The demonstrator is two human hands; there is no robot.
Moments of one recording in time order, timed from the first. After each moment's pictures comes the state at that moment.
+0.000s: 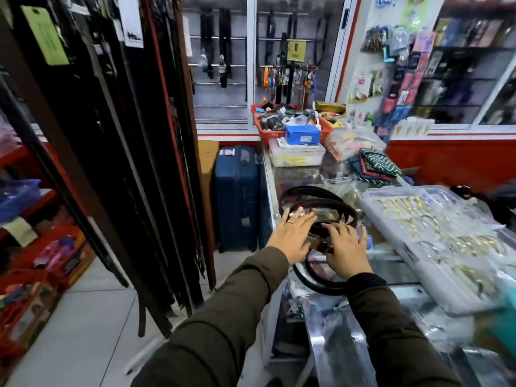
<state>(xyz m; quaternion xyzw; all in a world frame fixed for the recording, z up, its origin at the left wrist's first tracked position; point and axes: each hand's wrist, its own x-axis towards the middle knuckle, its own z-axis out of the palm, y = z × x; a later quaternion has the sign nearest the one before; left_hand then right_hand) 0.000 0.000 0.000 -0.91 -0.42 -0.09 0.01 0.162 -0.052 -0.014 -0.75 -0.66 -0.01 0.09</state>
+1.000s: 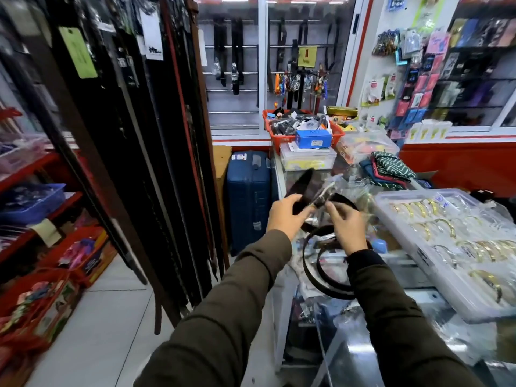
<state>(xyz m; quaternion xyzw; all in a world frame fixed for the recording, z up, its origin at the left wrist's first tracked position) -0.019 0.007 0.042 -0.69 -0.51 -0.43 -0.28 0.134 -0.019 0.033 -0.66 -0.51 0.22 0.51</state>
